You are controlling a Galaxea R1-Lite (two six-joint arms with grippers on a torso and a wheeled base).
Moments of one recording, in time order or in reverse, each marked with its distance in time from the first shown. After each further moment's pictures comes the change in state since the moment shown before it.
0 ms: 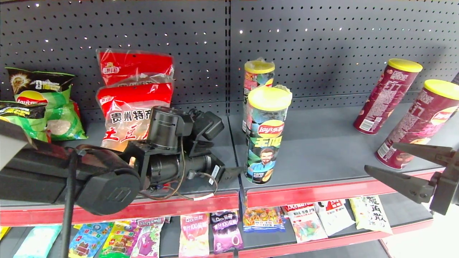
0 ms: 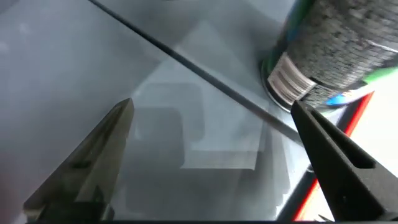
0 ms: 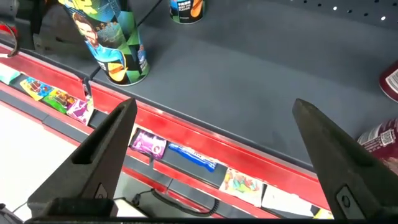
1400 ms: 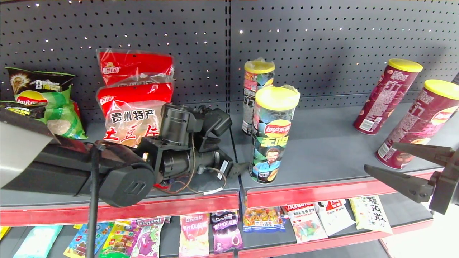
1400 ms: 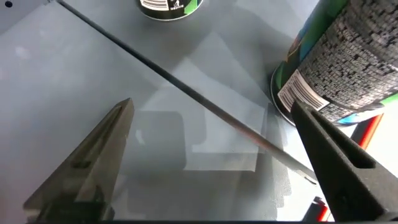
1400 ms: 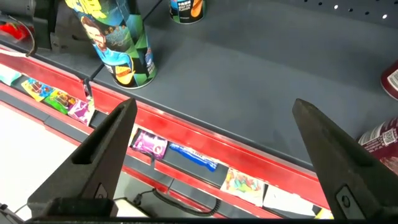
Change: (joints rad) left arm -0.017 0.054 -0.074 -0.002 0.012 -0.001; right arm 0.000 0.002 -0.002 0.001 -0.001 0.002
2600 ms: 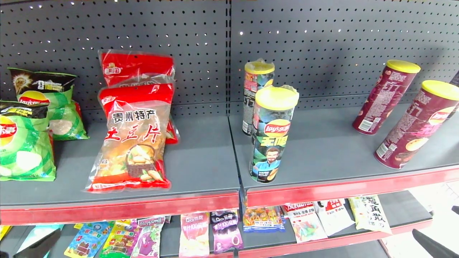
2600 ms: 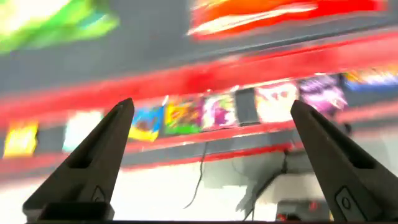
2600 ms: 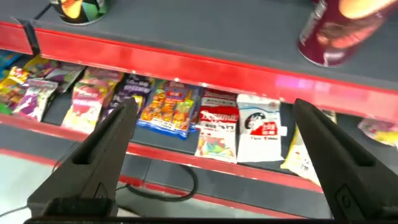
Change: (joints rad) left arm 0.436 -1.191 0.581 0.696 0.367 -0.179; right arm -0.164 -0.456 0.394 0.013 -0.090 -0.009
